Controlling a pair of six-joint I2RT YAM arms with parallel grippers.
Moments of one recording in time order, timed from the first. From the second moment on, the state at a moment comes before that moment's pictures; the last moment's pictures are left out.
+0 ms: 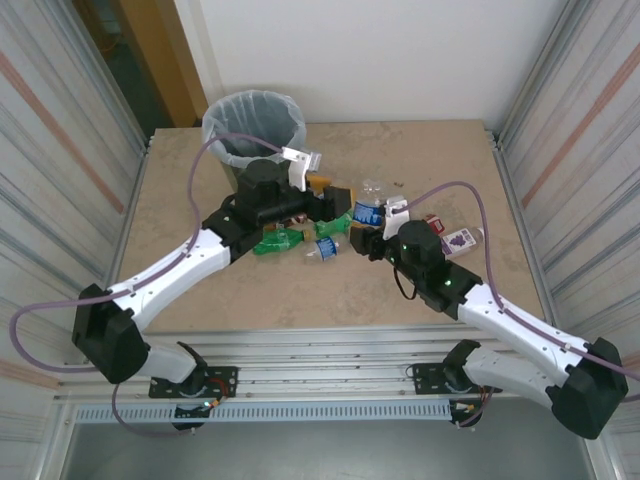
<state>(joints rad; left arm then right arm) -0.70 1.41 1.19 0.01 0.36 -0.44 0.75 0.98 0.69 0.01 0.20 0.30</state>
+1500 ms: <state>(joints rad) -0.54 1.46 1.43 -0.14 0.25 -0.14 0.80 0.90 0.77 -0.06 0.26 0.29</state>
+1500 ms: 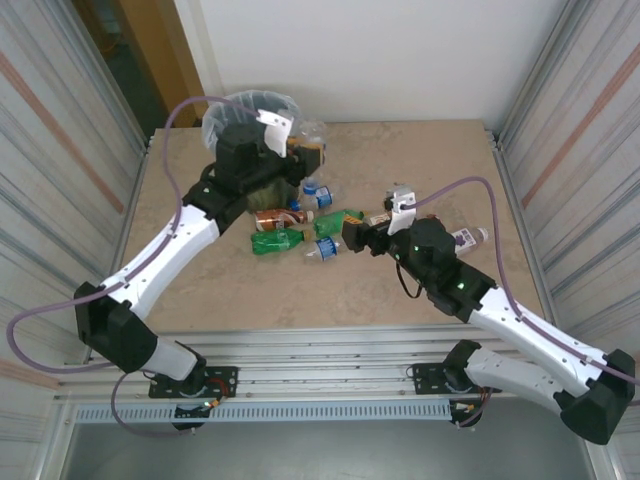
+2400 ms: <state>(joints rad) -0.25 1.88 1.86 -0.23 0.07 -0.03 0.79 0.82 0.77 -0.33 0.55 0.45</state>
